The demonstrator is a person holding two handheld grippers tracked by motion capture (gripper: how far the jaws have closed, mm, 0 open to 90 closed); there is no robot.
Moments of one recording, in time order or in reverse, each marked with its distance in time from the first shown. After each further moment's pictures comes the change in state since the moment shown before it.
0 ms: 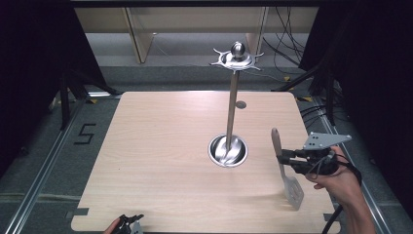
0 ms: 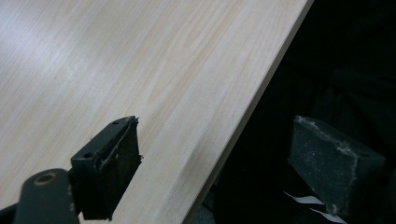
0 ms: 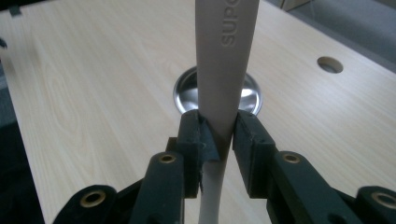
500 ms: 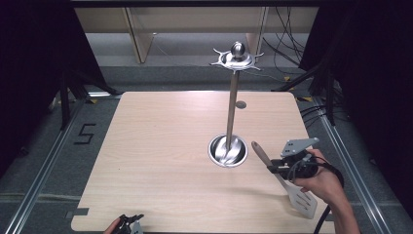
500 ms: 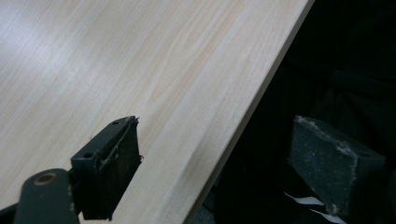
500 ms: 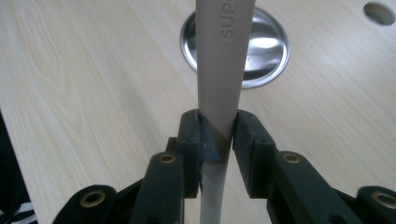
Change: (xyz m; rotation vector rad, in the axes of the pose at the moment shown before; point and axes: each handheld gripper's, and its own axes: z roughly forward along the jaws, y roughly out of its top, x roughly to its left) left arm 0.000 0.000 0.000 -0.003 -0.013 -0.002; right arm 0.010 -0.007 0.040 0.211 0.000 -0.071
